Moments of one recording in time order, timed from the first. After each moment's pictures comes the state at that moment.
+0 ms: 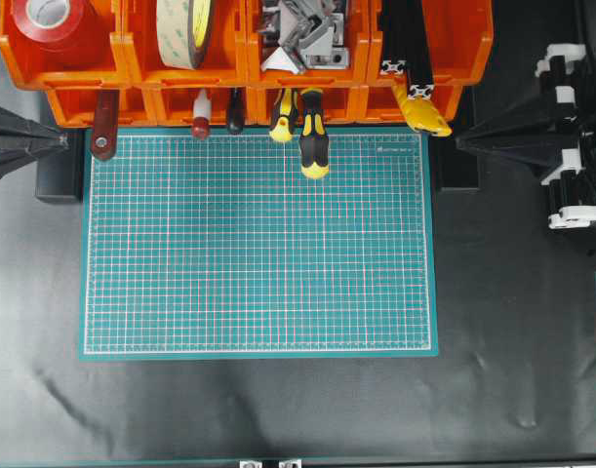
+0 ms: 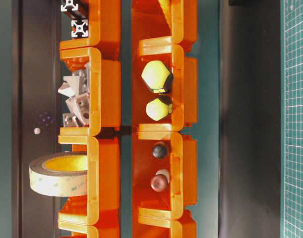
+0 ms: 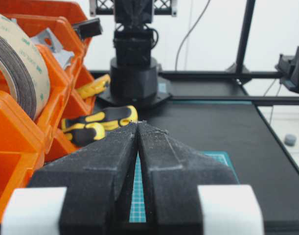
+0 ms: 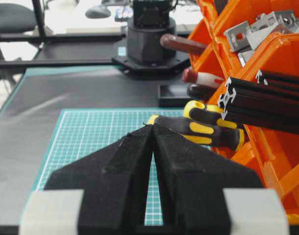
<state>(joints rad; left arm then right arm) 0.00 -0.97 1.17 0.00 -0.29 0.00 0.00 -0.96 1.17 0.00 -0.10 0.00</state>
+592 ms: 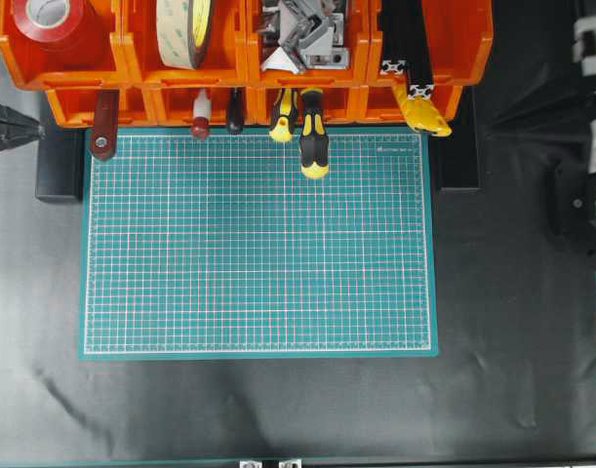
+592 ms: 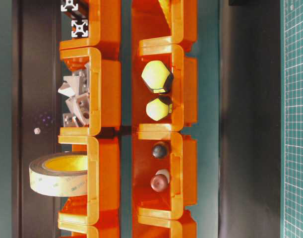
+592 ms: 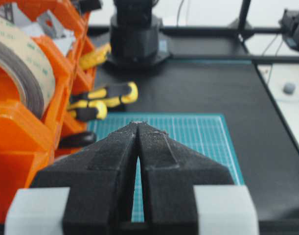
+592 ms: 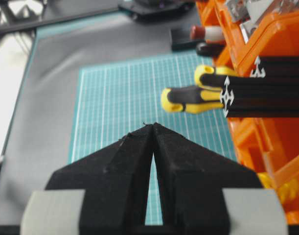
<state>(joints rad) 0.00 -1.03 0.95 0.04 0.19 -0.05 -0.01 -0.95 0.79 0.03 0.58 0.13</state>
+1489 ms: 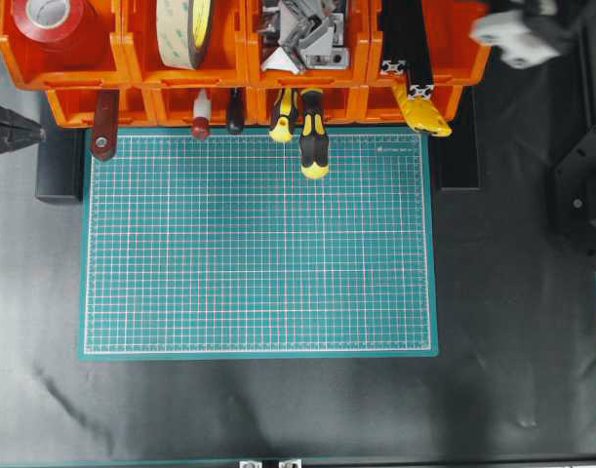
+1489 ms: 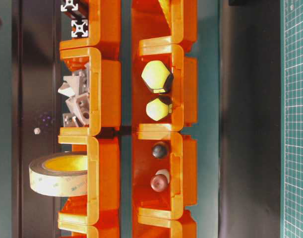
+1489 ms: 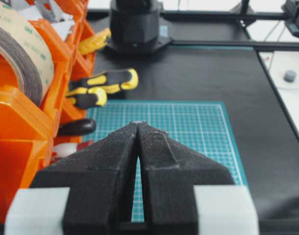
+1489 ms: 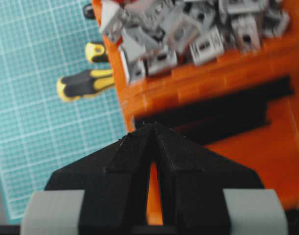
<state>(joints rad) 0.00 -1.03 0.95 0.04 0.22 -0.06 -0.25 -0.27 -0.09 0.01 1.36 -0.04</state>
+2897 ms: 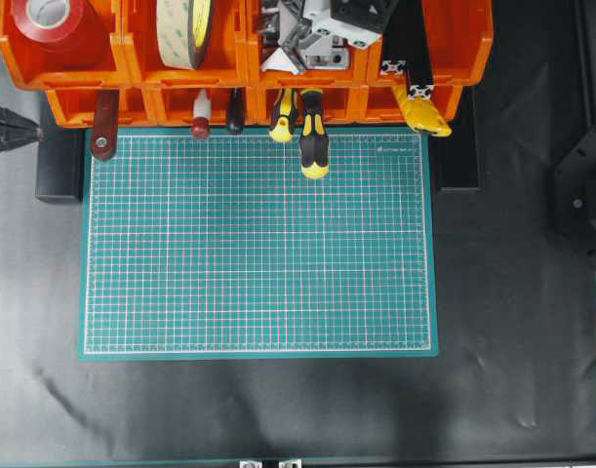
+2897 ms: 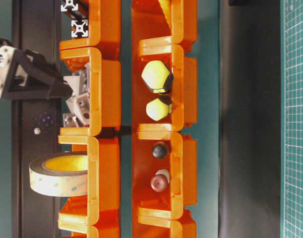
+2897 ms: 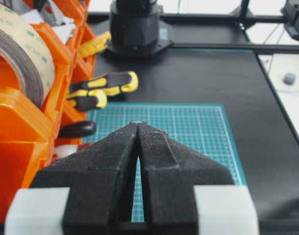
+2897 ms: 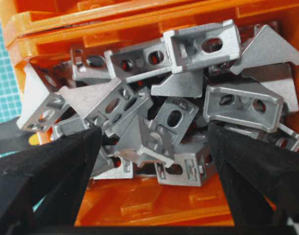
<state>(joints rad) 0.00 -1.03 0.95 0.04 0.22 -0.06 -0.32 0.05 -0.21 0.01 1.38 -0.16</state>
